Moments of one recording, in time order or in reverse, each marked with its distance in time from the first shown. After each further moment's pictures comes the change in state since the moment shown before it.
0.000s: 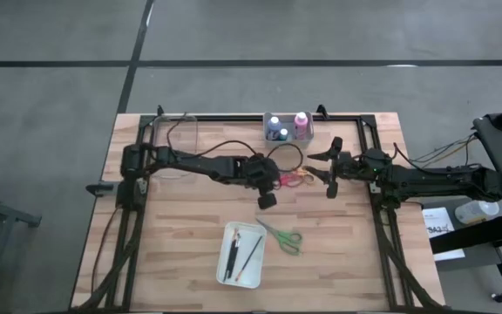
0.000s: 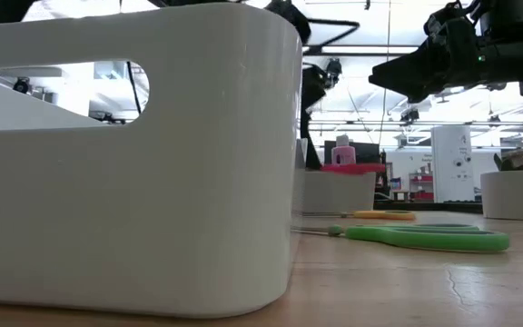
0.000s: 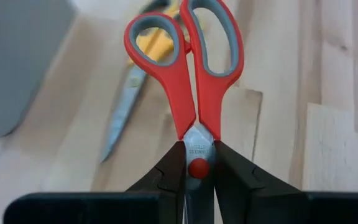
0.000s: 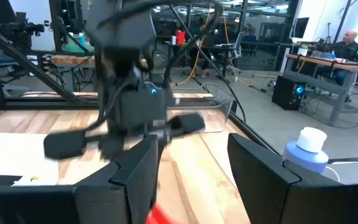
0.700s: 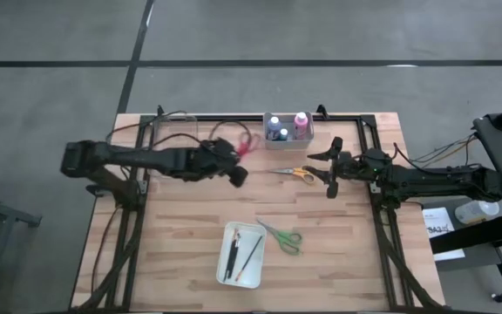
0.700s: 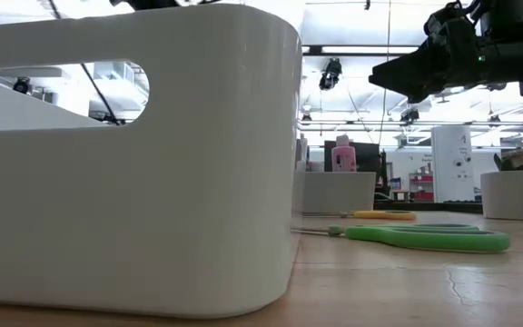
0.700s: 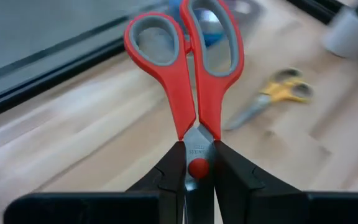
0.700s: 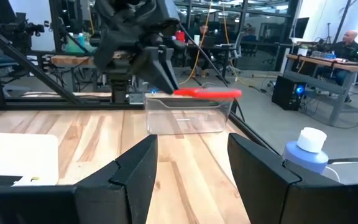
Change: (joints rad) left arm -0.018 -0.517 -0.311 -0.171 -0.407 -0.513; right arm 0.000 -0.001 0.000 -0.001 0.000 0.000
